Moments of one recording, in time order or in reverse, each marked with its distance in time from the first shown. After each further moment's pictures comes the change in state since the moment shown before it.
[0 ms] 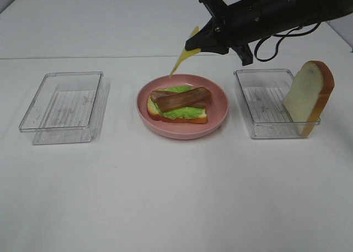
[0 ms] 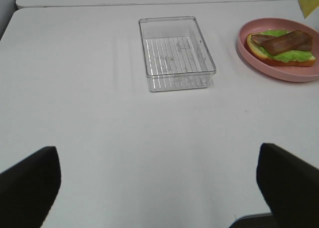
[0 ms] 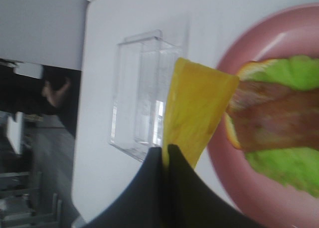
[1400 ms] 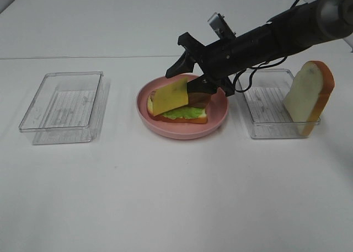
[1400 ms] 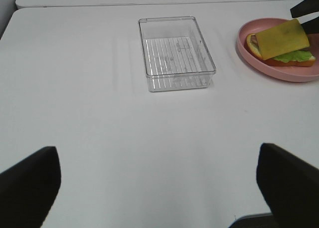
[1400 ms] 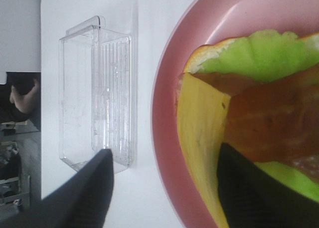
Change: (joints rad) left arm 0.000 0.000 0.000 -0.001 0.000 0.000; right arm 0.068 0.181 -0.046 -0.024 -0.101 0.045
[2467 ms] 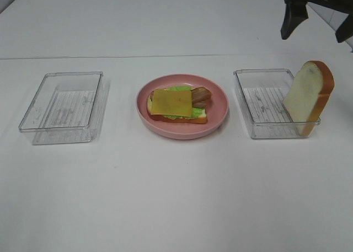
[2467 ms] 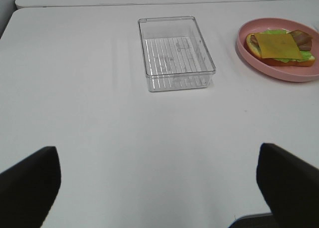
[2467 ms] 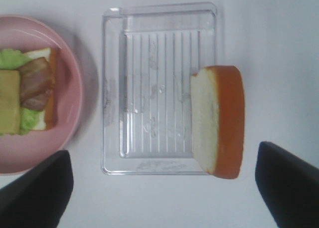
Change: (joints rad) left arm 0.000 0.000 0.000 0.000 0.000 0.000; right arm -0.173 -0.415 -0.121 -1.217 0.348 0.673
